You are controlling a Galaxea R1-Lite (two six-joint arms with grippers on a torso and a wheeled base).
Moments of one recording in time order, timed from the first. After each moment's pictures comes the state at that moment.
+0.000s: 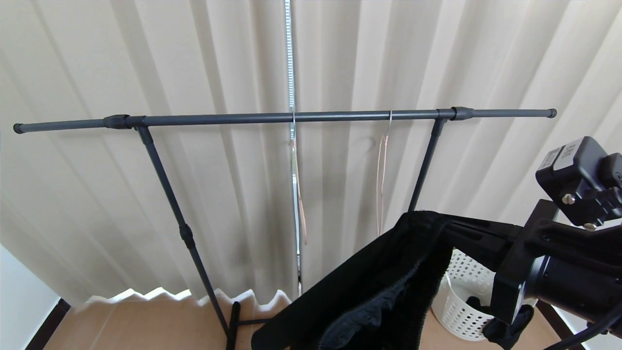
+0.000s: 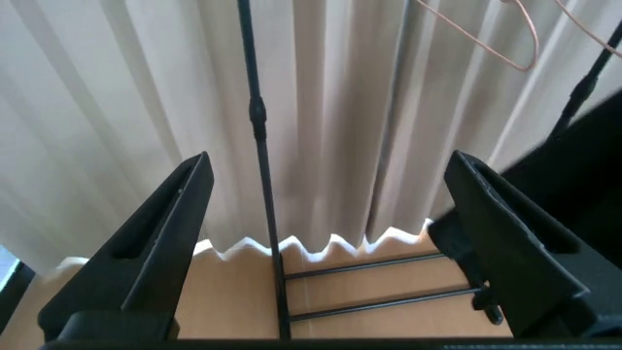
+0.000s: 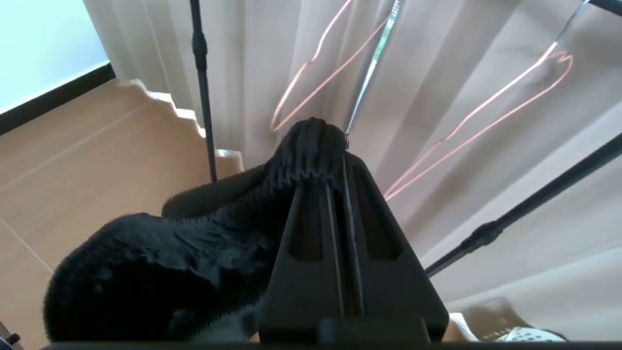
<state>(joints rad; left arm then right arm) -0.01 0.01 0.00 0.00 -0.04 0.05 0.86 1.26 -0.66 -0.37 -0.23 -0.10</state>
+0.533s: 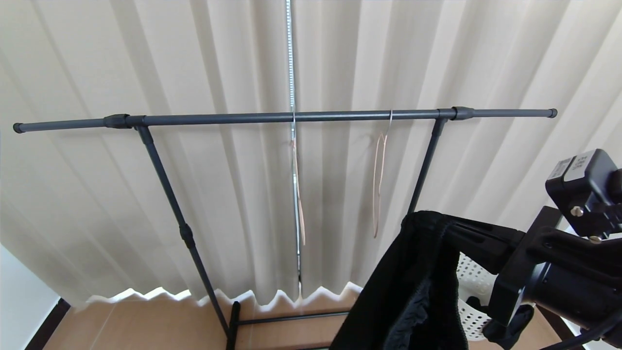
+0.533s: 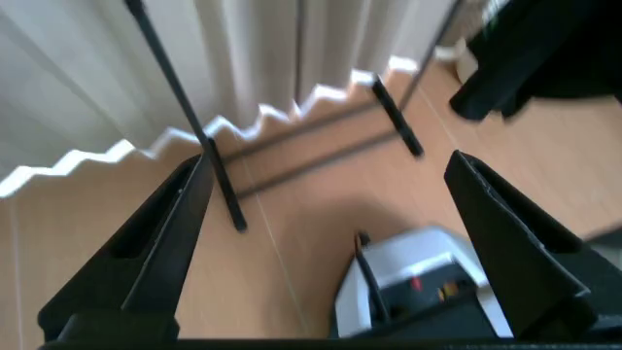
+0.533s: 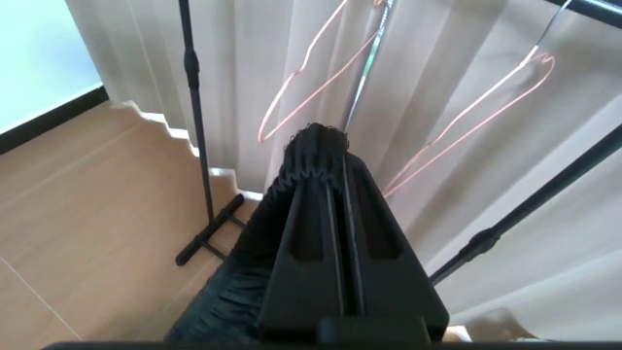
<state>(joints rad) -0.25 0.45 0.00 0.01 -0.09 0.04 0.86 1.27 -0.57 -0.52 -0.25 -0.10</state>
